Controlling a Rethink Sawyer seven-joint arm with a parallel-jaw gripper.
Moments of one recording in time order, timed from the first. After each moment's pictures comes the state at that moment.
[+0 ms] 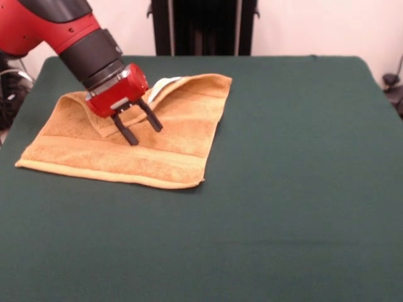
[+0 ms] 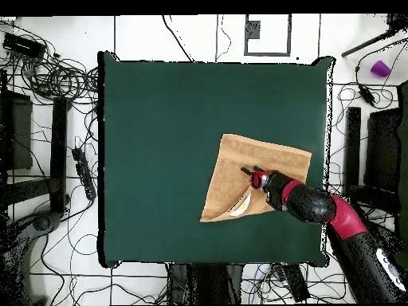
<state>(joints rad) -1.33 -0.12 0.90 1.74 -0.69 0.56 1.48</state>
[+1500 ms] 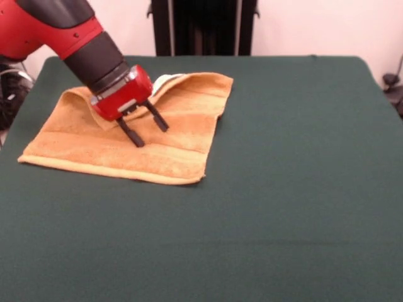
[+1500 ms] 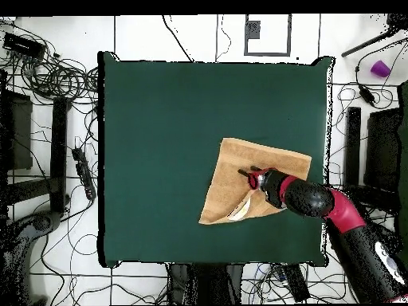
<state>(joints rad) -1.28 -0.12 0.89 1.70 -0.68 0.63 1.36</state>
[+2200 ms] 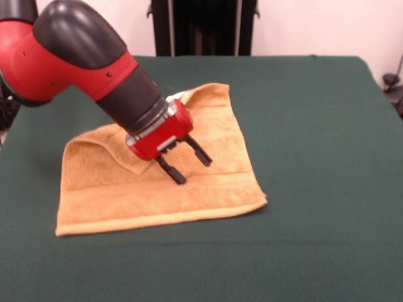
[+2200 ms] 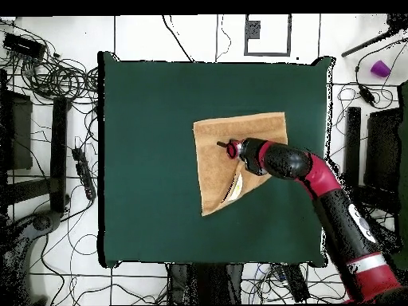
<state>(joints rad) -1.09 -0.03 0.95 1.49 -0.58 0.72 1.36</state>
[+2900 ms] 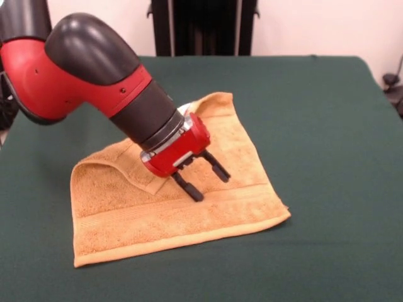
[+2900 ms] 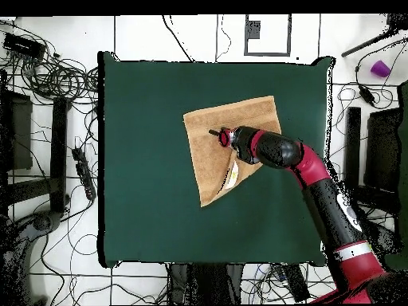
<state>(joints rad) -1.05 0.02 1.00 1.42 -0.58 0.72 1.36</state>
